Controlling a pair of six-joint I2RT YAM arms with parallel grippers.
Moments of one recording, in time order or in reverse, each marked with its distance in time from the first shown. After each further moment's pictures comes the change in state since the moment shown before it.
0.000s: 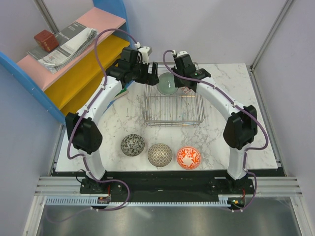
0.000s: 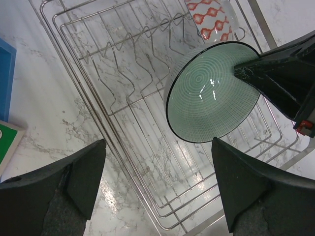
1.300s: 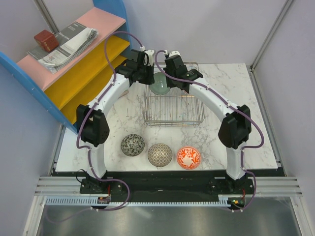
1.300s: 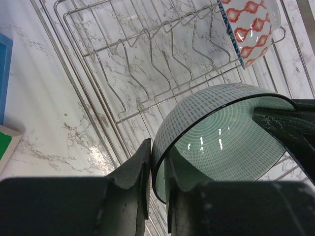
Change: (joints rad) left arm -0.015 0.154 0.079 0.000 -0.063 -0.010; right arm 0.084 0.056 0.093 -0.010 0.048 0.053
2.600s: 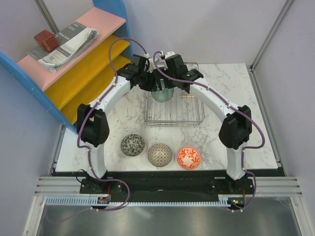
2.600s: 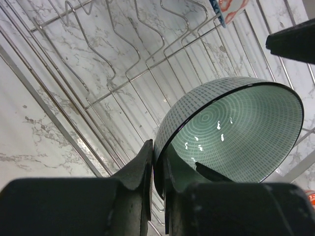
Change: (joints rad) left arm 0.001 -0.002 -0.075 -0.023 0.130 0.057; right arm 0.000 -0.004 -0.001 0.017 -0.158 -0.075
